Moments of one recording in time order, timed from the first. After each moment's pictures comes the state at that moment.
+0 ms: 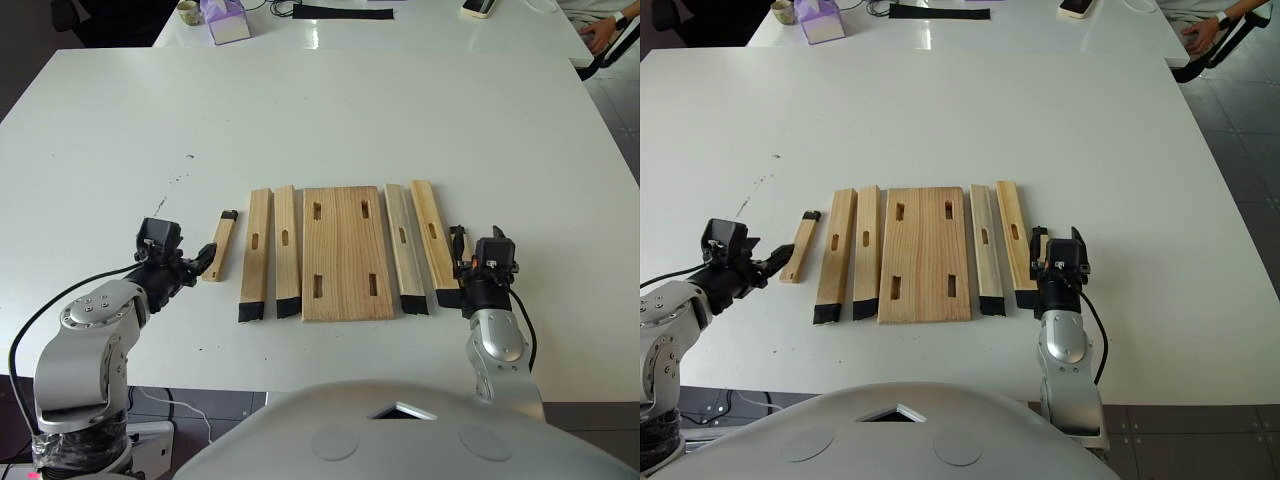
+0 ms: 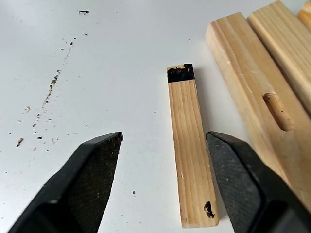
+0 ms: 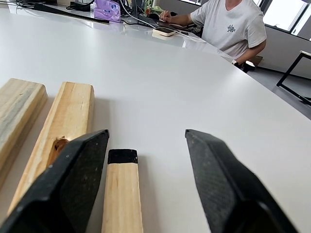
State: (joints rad) left arm 0.31 0.49 0.35 -0.69 -0.30 1.08 -0.40; right arm 0.50 0.00 0.09 -0.46 -0.19 0.18 -0.10
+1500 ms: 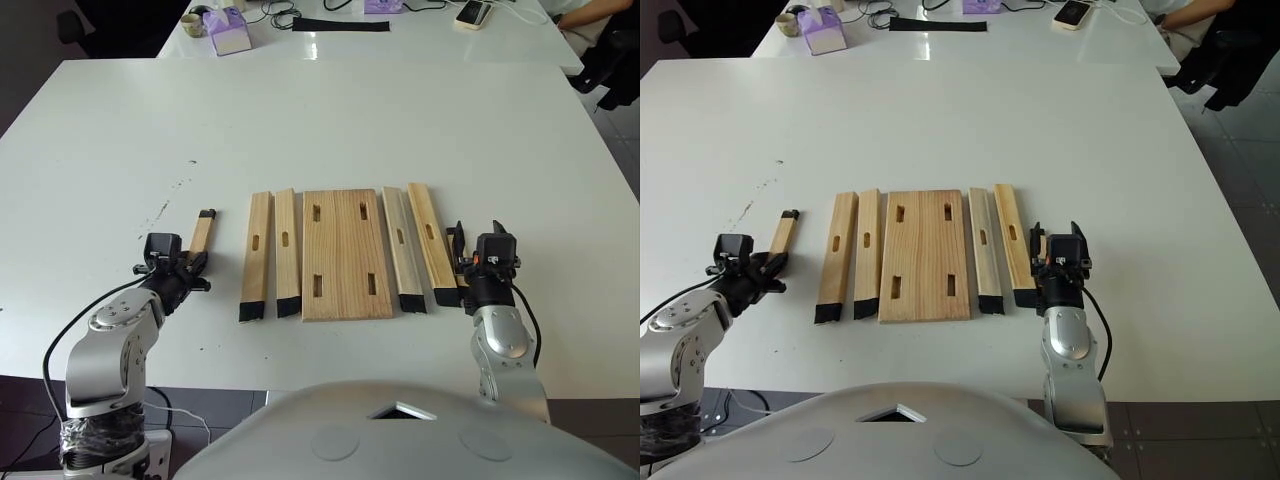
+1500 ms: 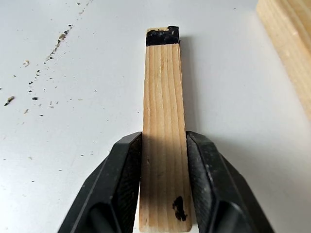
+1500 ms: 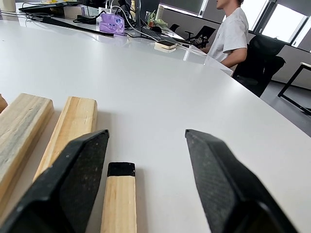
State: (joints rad) left arm 0.30 0.42 0.32 -0.45 -0.32 0.92 -0.28; right arm 0.48 -0.02 0.07 -0.48 -0.20 0.20 -0.05
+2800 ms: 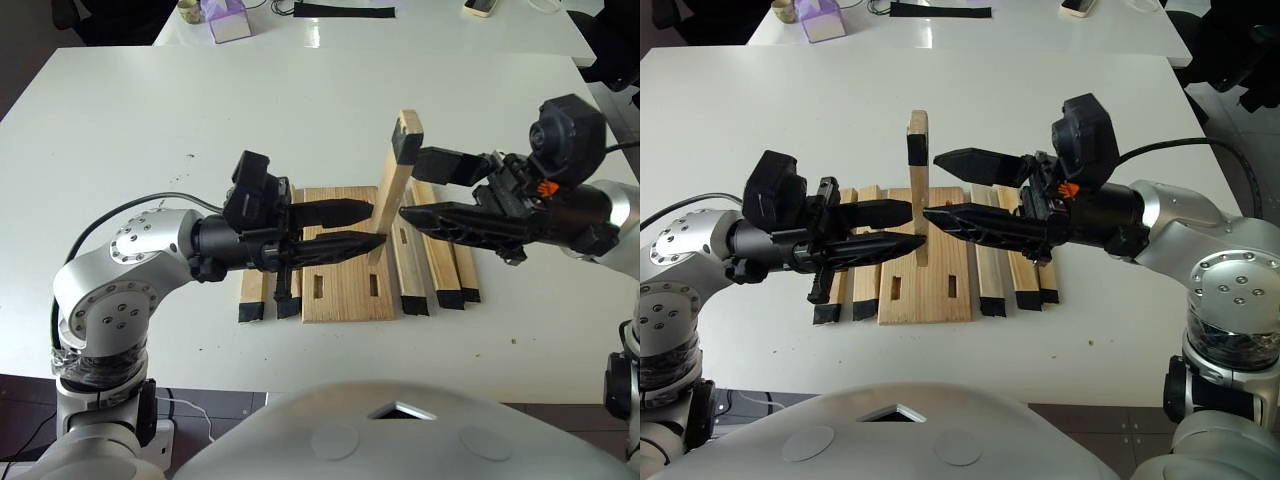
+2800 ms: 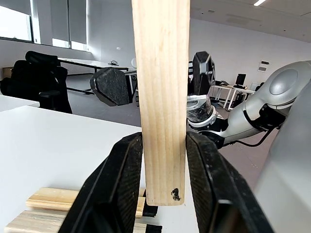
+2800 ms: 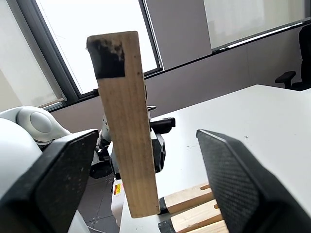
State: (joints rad) left arm -0.14 0.61 0.10 -0.73 -1.16 0.81 -0.81; right arm -0.25 -0.73 -0.19 -0.61 1.52 0.93 0.62
